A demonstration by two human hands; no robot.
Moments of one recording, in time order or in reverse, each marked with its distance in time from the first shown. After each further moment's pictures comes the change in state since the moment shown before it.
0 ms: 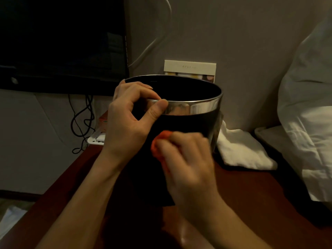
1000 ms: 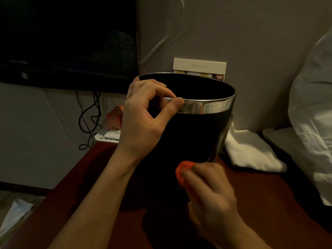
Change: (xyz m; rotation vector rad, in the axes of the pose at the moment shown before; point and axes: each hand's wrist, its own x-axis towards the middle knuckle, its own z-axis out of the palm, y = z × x) left_hand 0.000 -0.007 -0.001 -0.020 0.017 0.032; right_hand -0.066 0.028 -0.001 0.110 -0.153 -0.008
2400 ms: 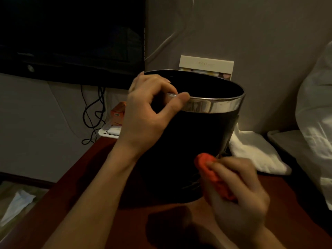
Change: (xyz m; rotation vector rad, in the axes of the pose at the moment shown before) left_hand 0.003 0.003 -0.007 0.030 -0.021 -0.029; right_hand 0.012 -0.003 -0.025 0.049 0.202 0.151
